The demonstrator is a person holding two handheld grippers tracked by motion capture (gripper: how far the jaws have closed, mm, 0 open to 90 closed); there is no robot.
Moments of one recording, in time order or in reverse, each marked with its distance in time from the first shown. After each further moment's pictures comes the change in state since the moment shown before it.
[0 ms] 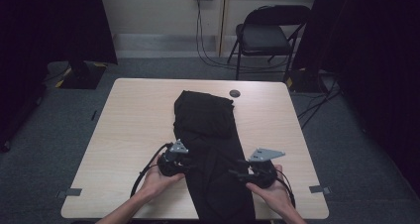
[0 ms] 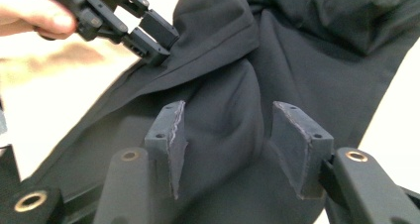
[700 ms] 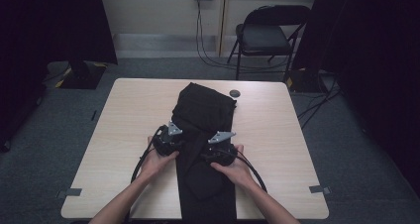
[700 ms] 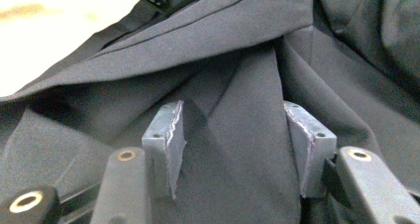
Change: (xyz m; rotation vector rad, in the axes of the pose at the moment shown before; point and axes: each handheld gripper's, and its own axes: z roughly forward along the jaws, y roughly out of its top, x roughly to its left) left arm 0.067 0.016 0.011 -0.029 0.279 -0.020; right arm -0.006 0.043 0.124 0.105 -0.064 -0.078
